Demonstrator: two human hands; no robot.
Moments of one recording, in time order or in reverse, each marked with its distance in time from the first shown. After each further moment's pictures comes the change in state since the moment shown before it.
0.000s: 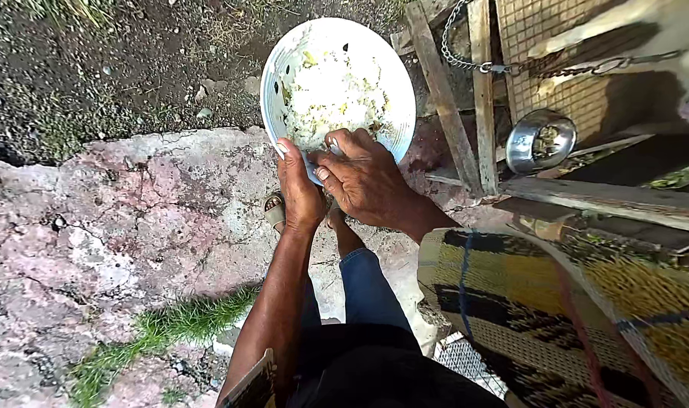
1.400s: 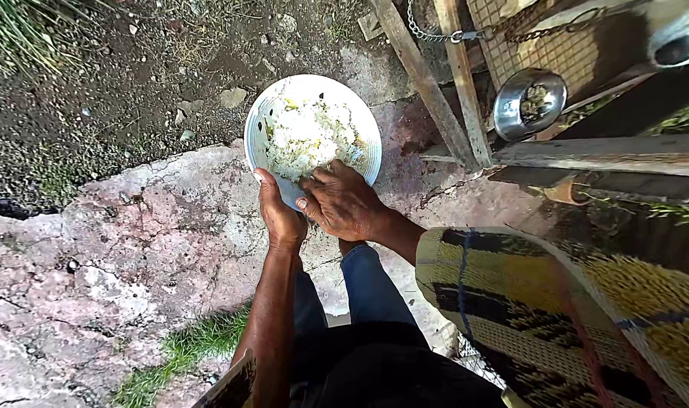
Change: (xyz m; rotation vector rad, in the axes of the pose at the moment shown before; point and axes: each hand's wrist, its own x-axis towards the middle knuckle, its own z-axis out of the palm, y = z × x) left_hand -0.004 -0.024 0.006 0.019 0.033 -0.150; right_hand -0.033 0.019 0.022 0.083 -0.076 0.143
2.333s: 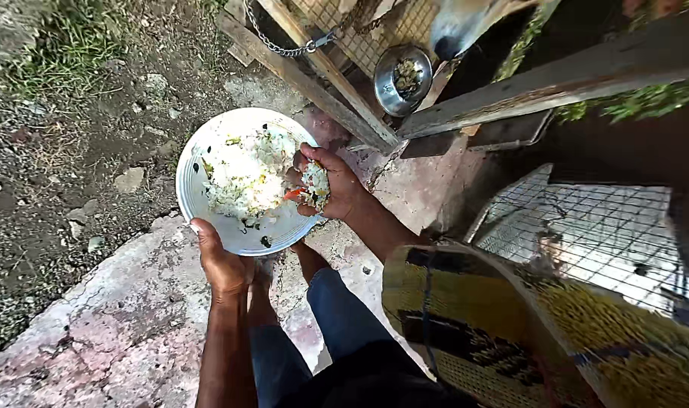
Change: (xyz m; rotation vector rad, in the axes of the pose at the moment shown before) left_hand 0.027 -0.067 0.101 0.148 -0.302 -0.130; right_hand -0.073 0.173 -0.056 2.148 0.363 0.299
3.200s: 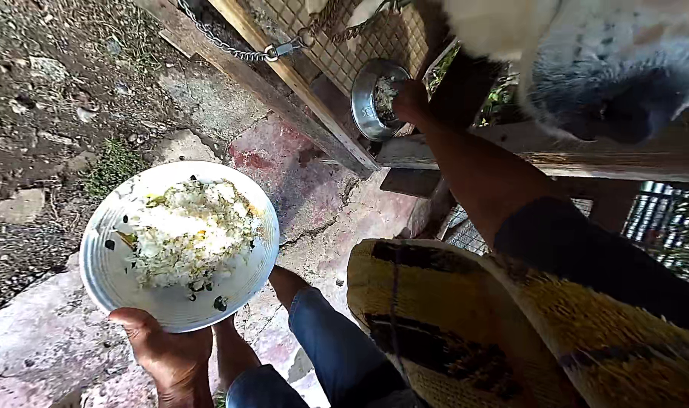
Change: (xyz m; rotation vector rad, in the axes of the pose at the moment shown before) left_hand 0.044 -0.049 -0.003 0.002 0.175 -0.036; right_hand 0.060 -0.262 -0.149 -1.954 1.050 0.763
